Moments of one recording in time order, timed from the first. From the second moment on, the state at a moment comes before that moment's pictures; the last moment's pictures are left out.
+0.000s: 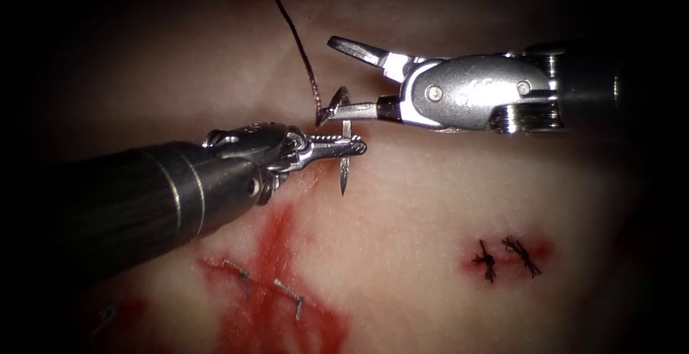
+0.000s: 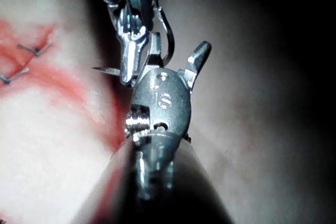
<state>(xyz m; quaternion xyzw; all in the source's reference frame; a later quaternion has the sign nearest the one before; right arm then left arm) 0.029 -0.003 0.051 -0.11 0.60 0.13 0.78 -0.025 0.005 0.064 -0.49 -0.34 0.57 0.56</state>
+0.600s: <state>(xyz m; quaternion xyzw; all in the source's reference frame) 0.028 -0.004 0.051 -0.13 0.59 0.09 0.79 -0.025 0.005 0.064 -0.50 -0.33 0.58 0.55</state>
